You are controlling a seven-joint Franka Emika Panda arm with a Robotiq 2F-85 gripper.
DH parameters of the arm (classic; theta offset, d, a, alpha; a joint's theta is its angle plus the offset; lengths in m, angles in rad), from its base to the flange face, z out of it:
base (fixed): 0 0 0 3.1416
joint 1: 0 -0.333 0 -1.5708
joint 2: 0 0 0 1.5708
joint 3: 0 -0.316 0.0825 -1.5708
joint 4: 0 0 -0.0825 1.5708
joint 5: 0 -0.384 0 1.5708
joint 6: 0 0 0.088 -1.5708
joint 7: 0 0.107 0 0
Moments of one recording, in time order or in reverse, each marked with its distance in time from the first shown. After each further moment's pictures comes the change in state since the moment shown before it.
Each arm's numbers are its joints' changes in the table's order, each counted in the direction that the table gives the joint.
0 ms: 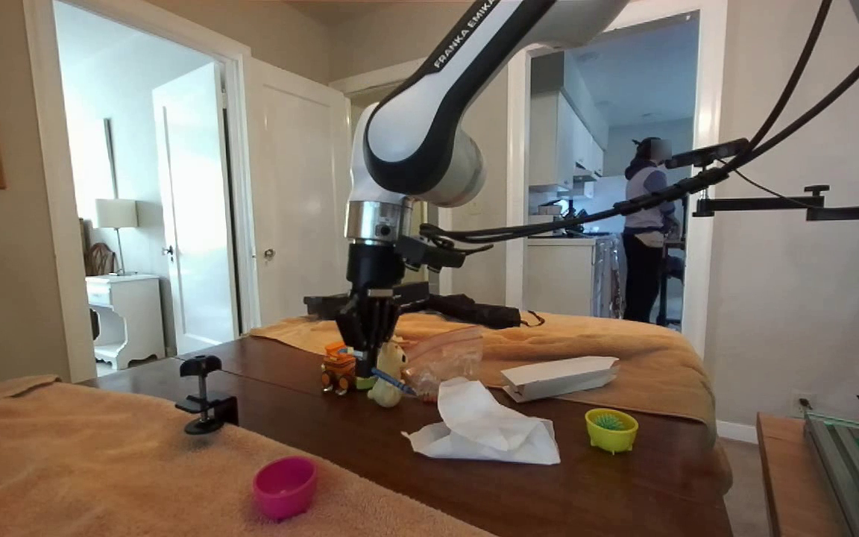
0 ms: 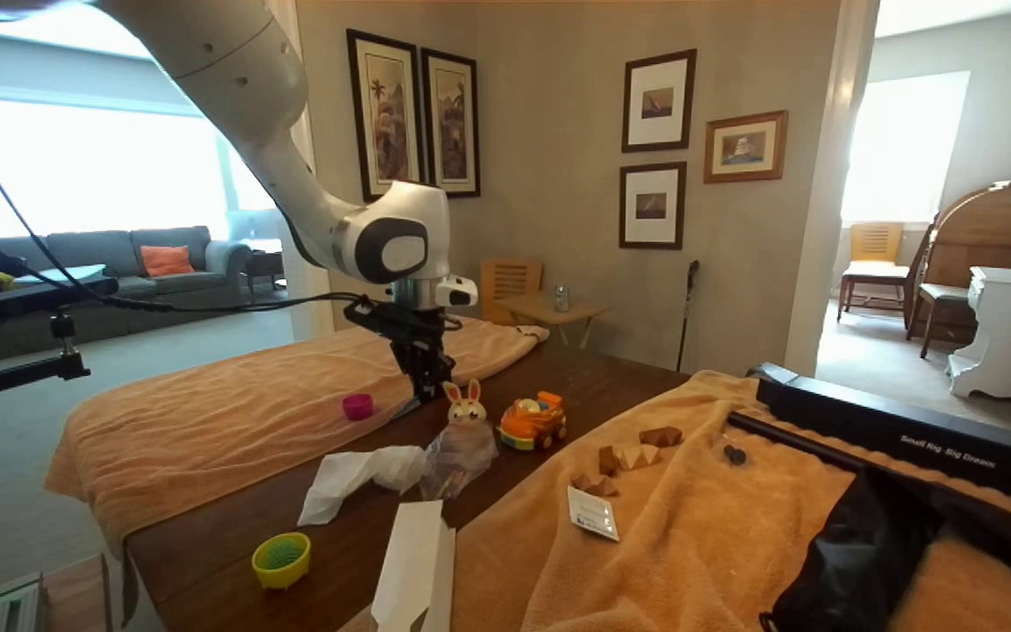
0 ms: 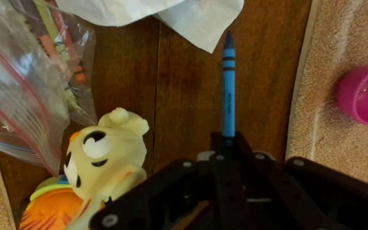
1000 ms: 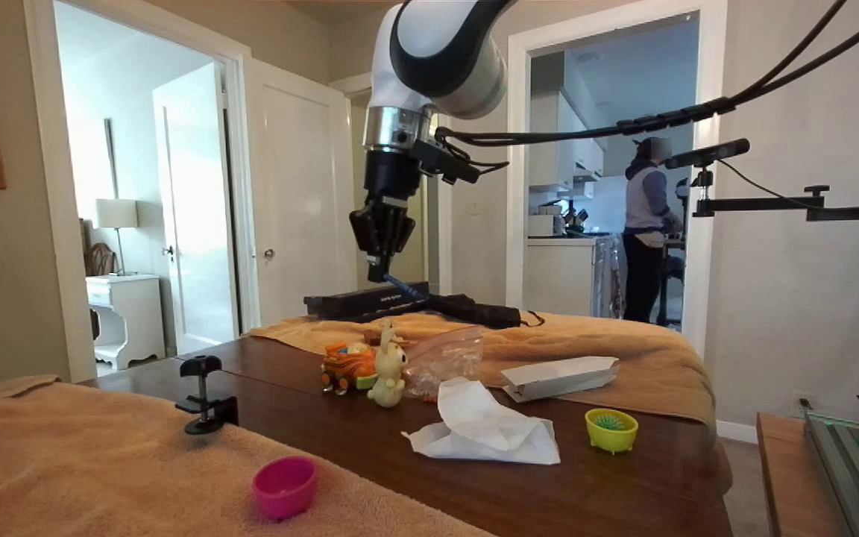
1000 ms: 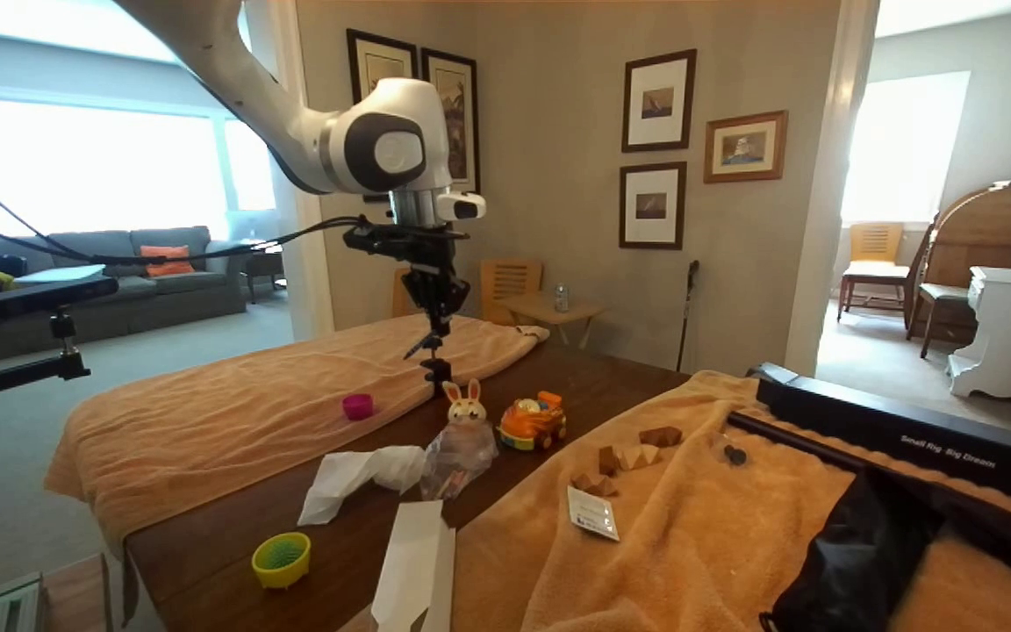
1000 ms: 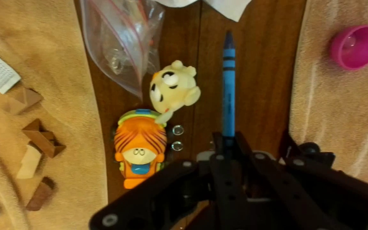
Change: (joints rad) arm 0.012 0.242 0.042 -0.005 0.074 0.140 0.069
